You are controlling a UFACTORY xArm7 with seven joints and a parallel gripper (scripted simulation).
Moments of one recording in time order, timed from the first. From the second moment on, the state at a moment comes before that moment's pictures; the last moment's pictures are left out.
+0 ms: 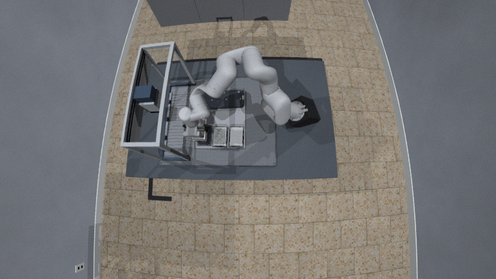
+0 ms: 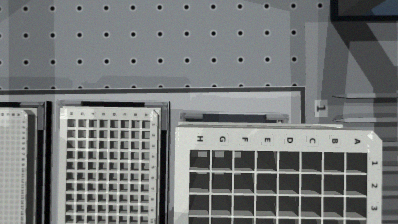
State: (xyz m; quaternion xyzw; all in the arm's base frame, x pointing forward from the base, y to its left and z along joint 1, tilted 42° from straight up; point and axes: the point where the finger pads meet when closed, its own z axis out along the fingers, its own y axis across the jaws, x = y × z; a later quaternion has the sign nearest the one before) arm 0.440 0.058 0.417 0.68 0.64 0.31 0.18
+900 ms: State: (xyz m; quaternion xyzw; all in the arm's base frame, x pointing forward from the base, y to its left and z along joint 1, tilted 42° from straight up) arm 0.423 0.045 0.428 0.71 0.61 0.32 0.16
